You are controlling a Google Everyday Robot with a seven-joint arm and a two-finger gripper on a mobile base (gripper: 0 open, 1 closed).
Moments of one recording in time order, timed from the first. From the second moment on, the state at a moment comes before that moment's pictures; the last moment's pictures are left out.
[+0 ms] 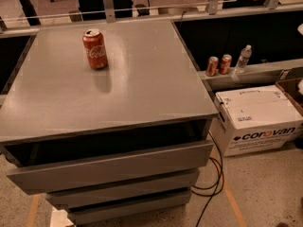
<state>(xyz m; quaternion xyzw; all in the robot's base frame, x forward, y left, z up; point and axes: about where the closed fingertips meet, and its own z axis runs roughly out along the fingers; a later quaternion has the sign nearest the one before) 0.469 -0.285 1.009 -0.53 0.80 0.09 0.27</state>
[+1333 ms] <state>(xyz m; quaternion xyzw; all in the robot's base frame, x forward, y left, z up) 0.460 -0.242 0.990 -0.55 0.80 0.08 0.21</state>
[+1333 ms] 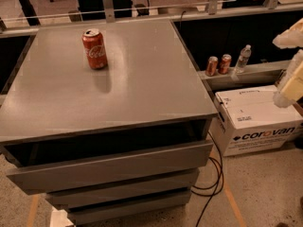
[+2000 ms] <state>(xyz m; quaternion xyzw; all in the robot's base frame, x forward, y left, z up) 0.409 -0.225 0.995 -0.55 0.80 0.08 0.20</state>
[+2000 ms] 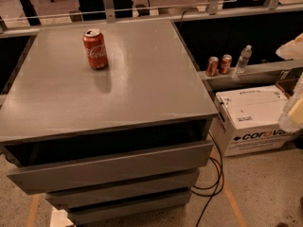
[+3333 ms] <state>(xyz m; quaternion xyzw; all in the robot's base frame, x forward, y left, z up) 0.390 -0.229 0.993 -0.53 0.82 0.07 0.19</state>
